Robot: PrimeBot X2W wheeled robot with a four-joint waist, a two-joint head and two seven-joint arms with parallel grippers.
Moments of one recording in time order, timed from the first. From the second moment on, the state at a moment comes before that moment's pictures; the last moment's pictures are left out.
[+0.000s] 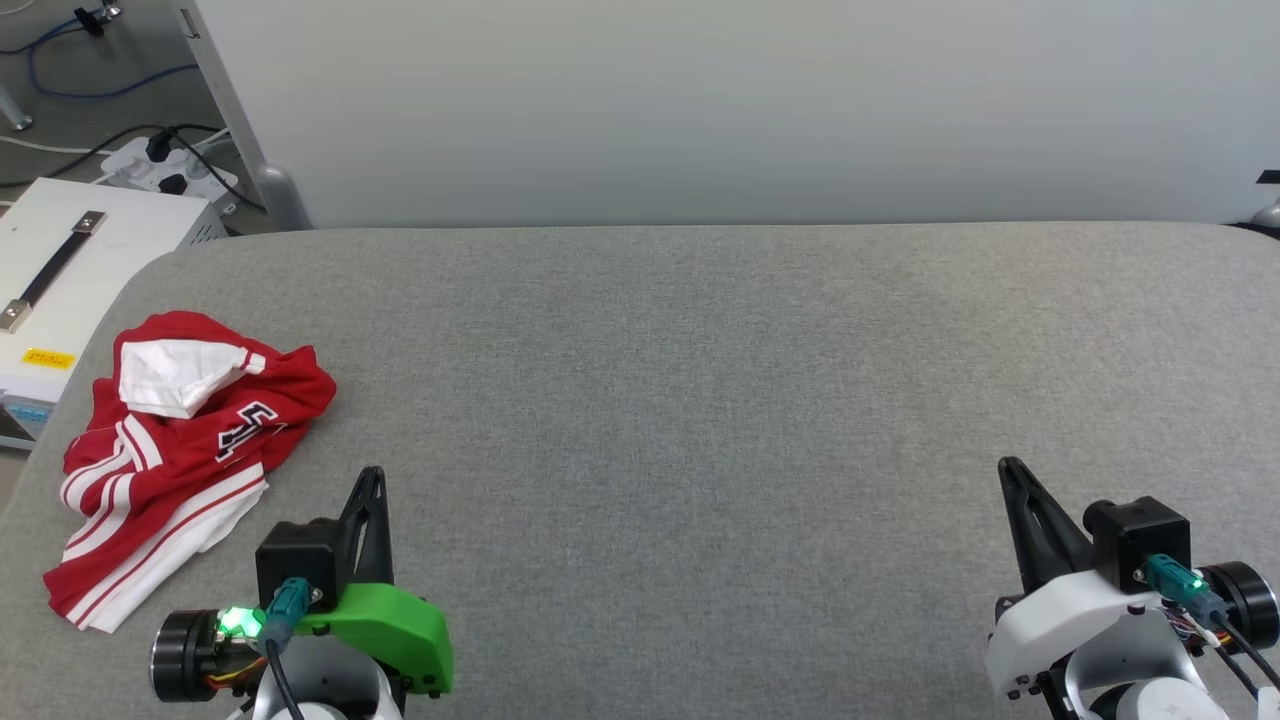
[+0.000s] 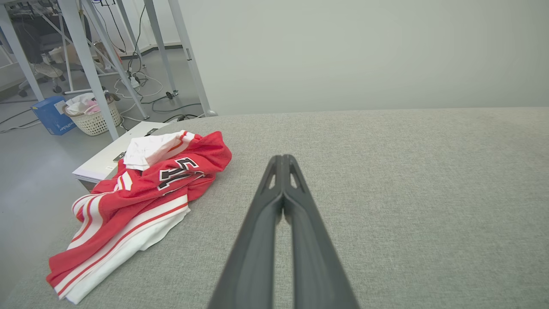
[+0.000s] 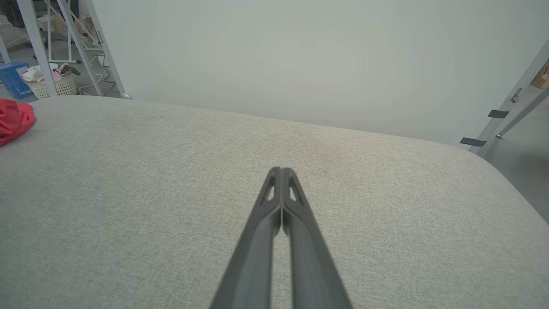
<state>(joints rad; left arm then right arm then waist) 0.02 0.05 0.00 0.00 -0.01 0.00 0.00 0.02 -0.05 0.00 0.00 0.01 0.13 0.00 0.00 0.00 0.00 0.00</state>
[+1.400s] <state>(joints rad) 0.02 0.05 -0.01 -0.01 -0.02 0.01 -0.04 0.02 -0.05 -0.03 -0.01 0.04 0.13 -0.04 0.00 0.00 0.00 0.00</state>
